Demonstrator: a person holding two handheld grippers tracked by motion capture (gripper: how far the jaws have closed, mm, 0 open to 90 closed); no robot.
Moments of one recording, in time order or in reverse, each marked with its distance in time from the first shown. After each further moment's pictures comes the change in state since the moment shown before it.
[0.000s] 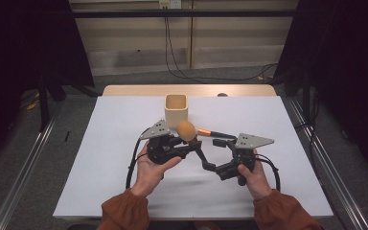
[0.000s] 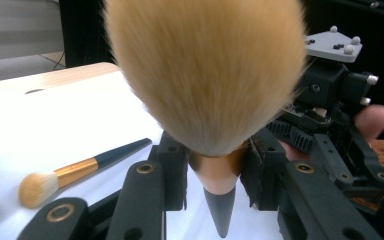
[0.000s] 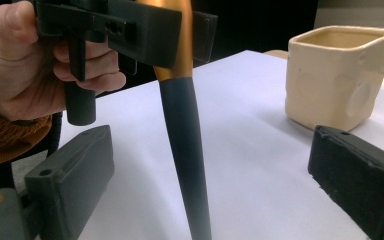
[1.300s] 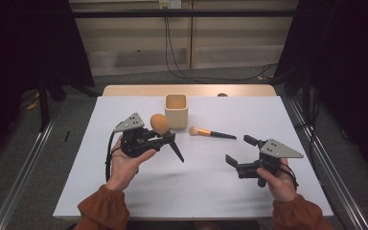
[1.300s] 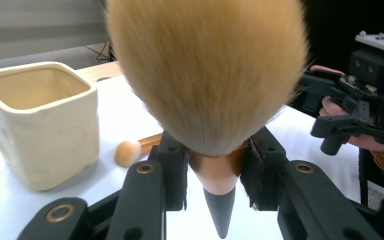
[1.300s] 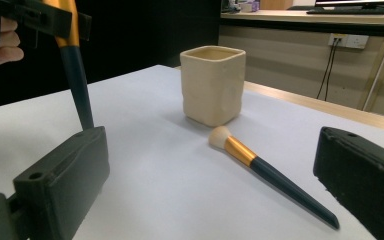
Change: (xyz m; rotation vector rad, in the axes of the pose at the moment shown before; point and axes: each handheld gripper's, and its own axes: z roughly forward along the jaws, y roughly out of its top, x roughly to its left) left arm 0.033 0.011 -0.055 0.044 0.130 0.011; right arm -0.007 -0.016 -0.057 -0.087 -0.346 -0.066
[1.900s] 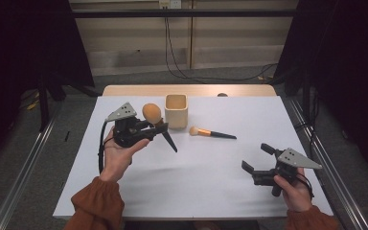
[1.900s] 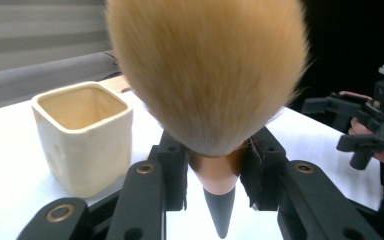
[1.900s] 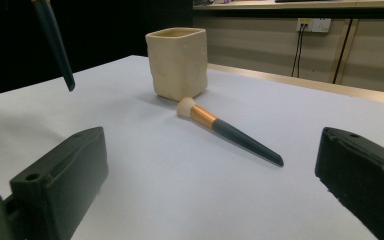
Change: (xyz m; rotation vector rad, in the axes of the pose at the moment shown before) left arm 0.016 0.022 -0.013 -0.010 0.055 0.011; right arm -0.017 -0.025 -0.039 0.017 -0.090 0.058
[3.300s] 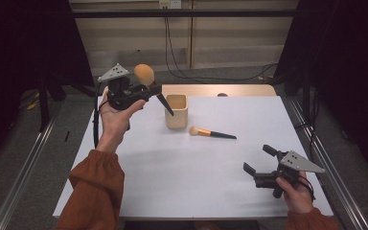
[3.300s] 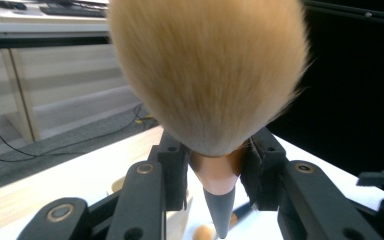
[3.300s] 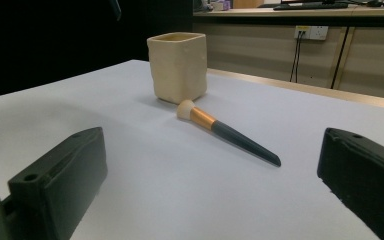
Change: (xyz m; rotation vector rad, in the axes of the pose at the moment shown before) left arm 0.040 0.076 0.007 -0.096 0.108 0.012; right arm 0.001 -0.004 -0.006 -0.028 -0.002 -0.014
